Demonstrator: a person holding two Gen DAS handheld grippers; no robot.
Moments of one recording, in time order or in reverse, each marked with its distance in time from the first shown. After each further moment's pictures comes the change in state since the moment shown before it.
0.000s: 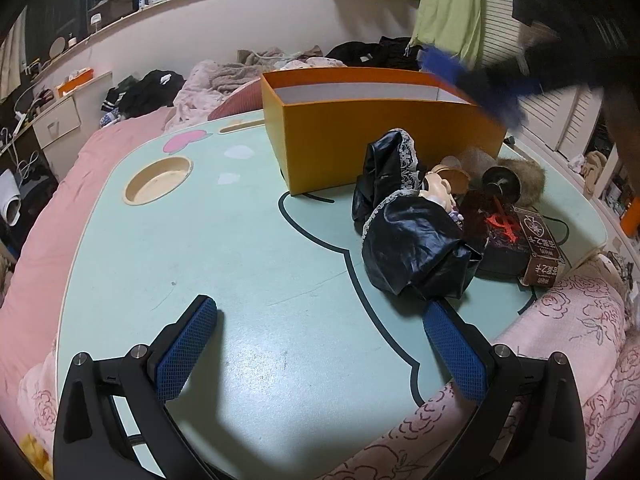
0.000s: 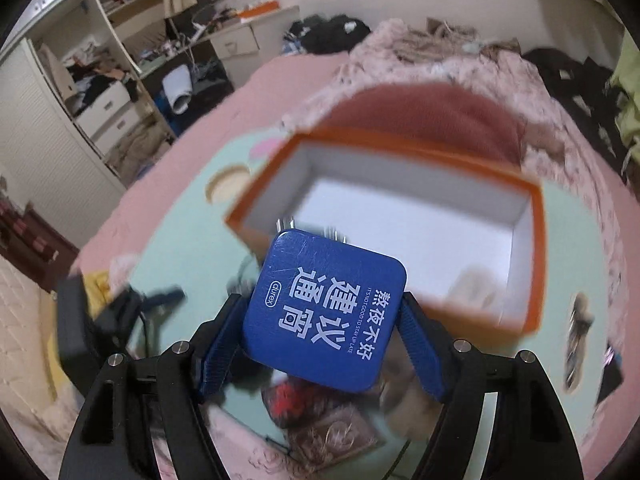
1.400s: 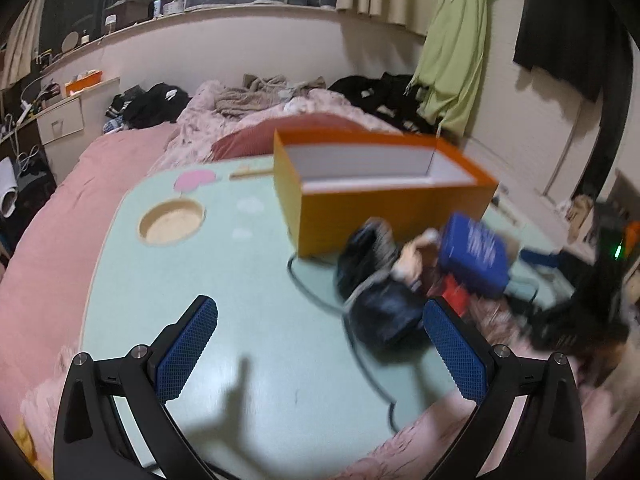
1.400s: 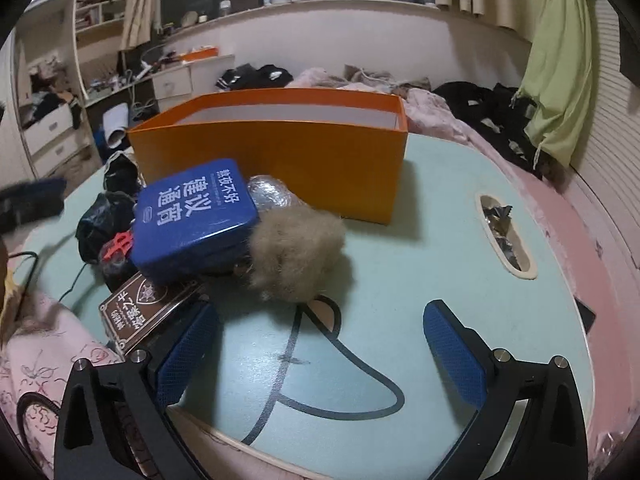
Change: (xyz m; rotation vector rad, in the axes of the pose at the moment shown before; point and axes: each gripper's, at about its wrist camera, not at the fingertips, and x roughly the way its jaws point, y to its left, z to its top) left arm -0.041 0.016 0.031 -0.071 -0.112 -0.066; right arm 0.003 -0.041 -0.133 0.027 -0.281 -0.297
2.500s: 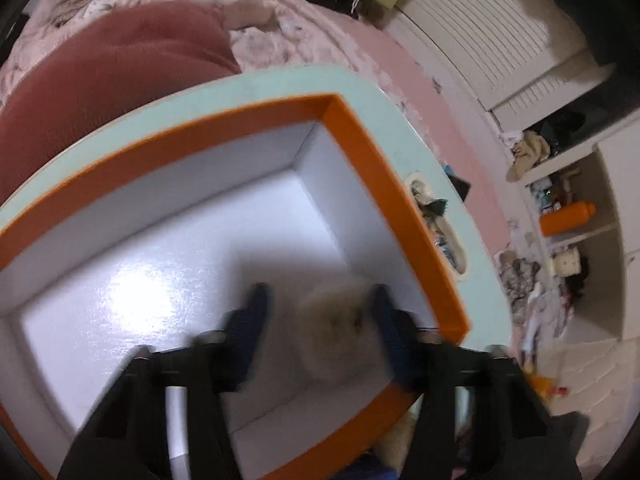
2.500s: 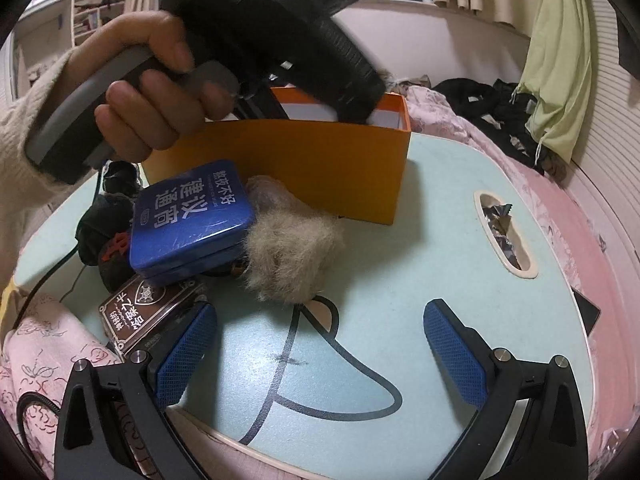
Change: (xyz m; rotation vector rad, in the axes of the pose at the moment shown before) left arm 0.213 -0.128 0.123 0.073 0.625 -0.356; right arm 0.005 -0.002 -0.006 0.010 0.002 0.003
